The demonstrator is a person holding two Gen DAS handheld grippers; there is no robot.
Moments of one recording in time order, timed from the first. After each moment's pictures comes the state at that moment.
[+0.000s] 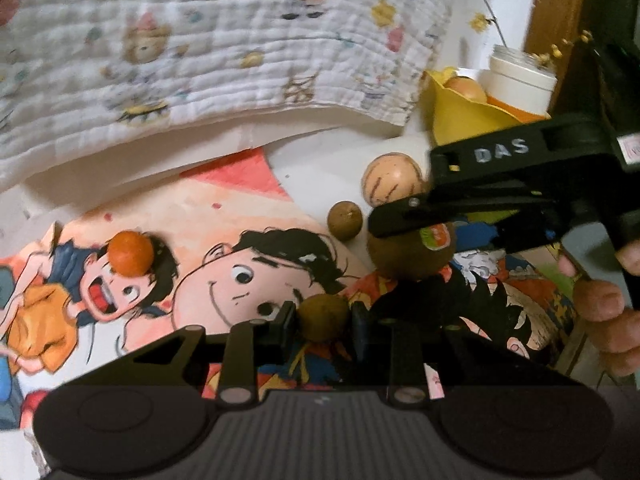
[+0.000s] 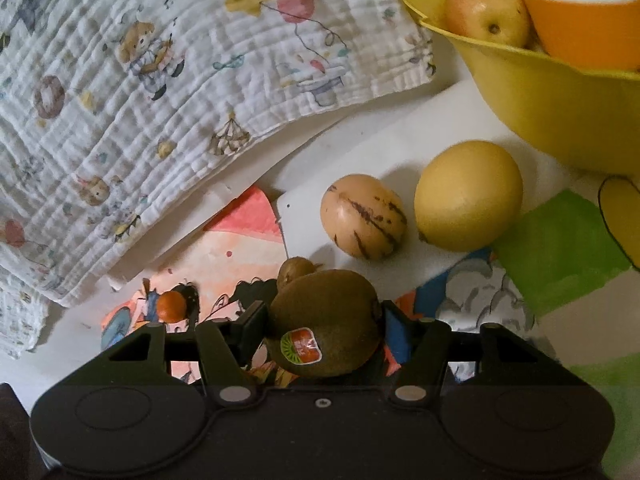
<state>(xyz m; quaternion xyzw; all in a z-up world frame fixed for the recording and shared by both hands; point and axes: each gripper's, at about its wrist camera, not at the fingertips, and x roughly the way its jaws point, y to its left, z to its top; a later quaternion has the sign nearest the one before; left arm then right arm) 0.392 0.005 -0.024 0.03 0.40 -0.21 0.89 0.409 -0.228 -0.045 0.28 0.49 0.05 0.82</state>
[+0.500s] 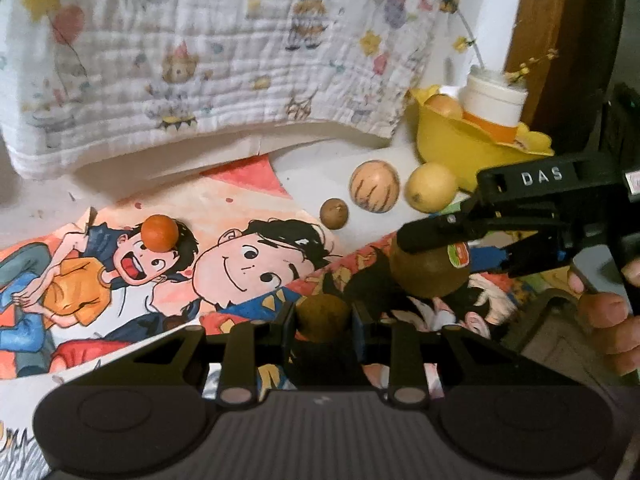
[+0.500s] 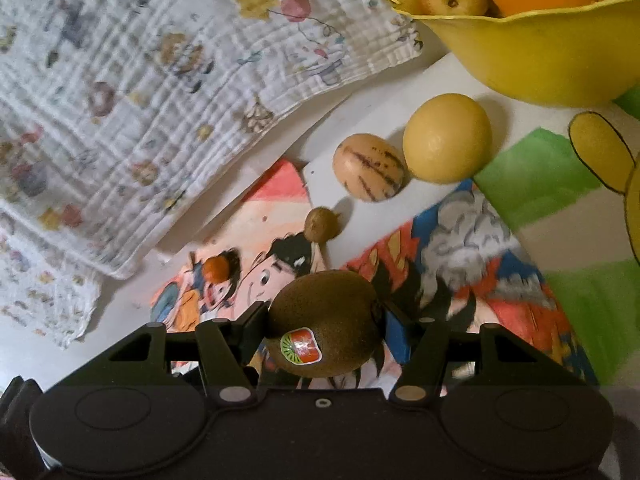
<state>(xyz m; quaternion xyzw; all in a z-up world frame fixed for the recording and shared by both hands) 0.339 0.019 0.006 0.02 0.38 -0.21 0.90 0.355 -0.246 -0.030 0.34 0.49 0.10 0.80</state>
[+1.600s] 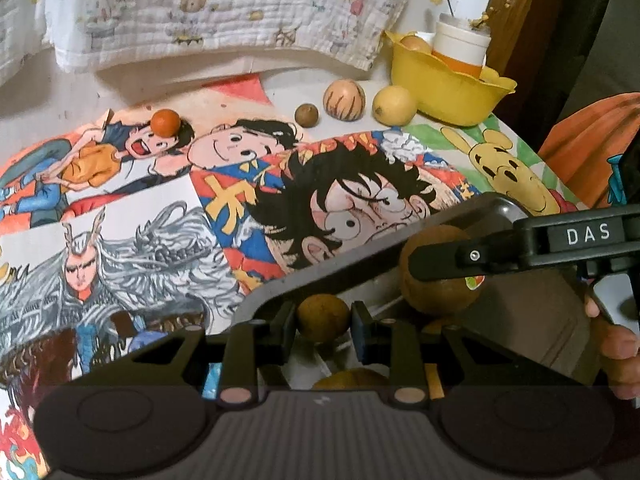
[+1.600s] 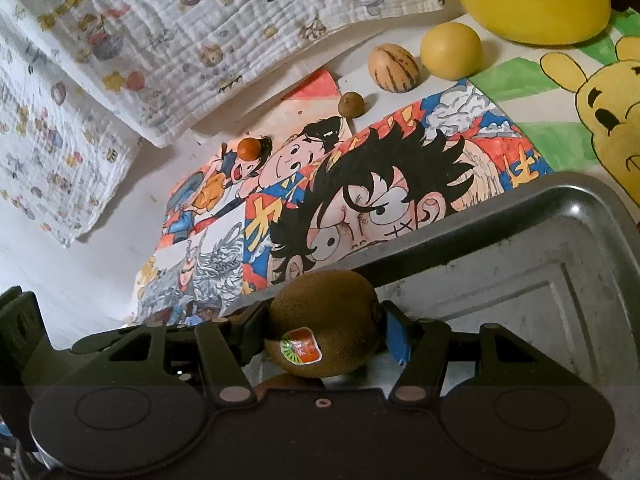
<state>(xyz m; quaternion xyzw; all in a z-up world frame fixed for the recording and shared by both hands) 0.248 0.025 -0.003 0.01 0.46 -0.20 0.87 0.238 -0.212 -0.018 0.26 0.51 0.15 0.81</state>
